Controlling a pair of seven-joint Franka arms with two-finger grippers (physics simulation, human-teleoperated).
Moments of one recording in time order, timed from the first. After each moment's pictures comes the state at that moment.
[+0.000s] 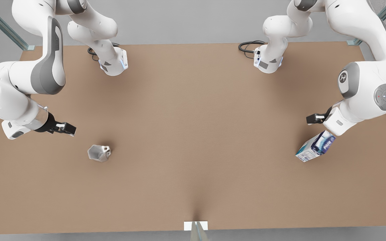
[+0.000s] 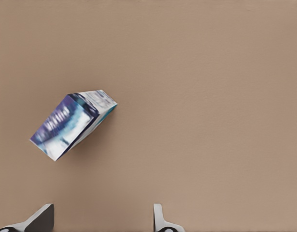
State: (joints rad) left arm -0.02 0.21 0.02 -1.50 0.03 1.55 0.00; right arm 0.08 0.21 -0.08 -1.46 0.04 1.64 0.15
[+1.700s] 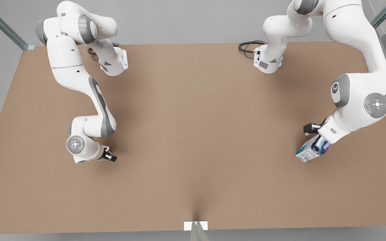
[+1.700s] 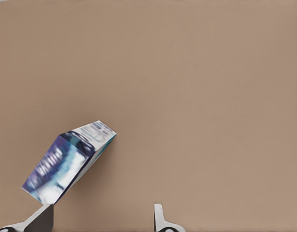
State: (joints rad) left arm -0.03 0.26 0.02 -1.55 0.04 1.74 0.10; right arm 0.14 0.58 -0.04 -1.76 0.01 2.22 0.54
